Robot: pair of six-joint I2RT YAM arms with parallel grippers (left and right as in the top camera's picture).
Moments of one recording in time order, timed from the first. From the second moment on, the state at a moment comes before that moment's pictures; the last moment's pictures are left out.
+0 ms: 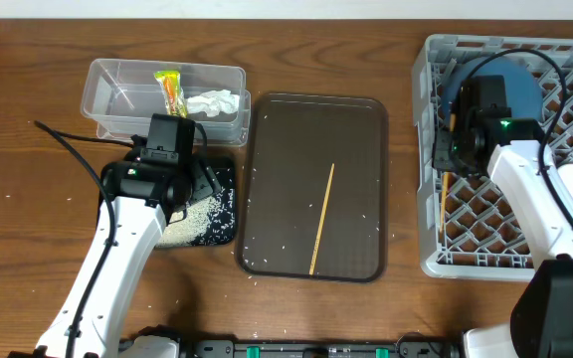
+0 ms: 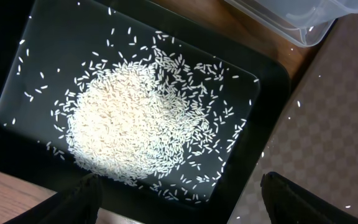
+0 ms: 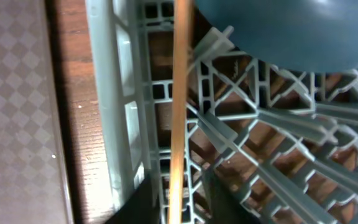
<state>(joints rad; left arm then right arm) -0.15 1.33 1.03 -0.94 -0.13 -0.62 0.04 1.64 1.21 -0.81 0.08 0.17</state>
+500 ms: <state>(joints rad) -0.15 1.33 1.03 -0.94 -0.13 -0.62 0.13 1.61 1.24 -0.69 -0.16 0.16</state>
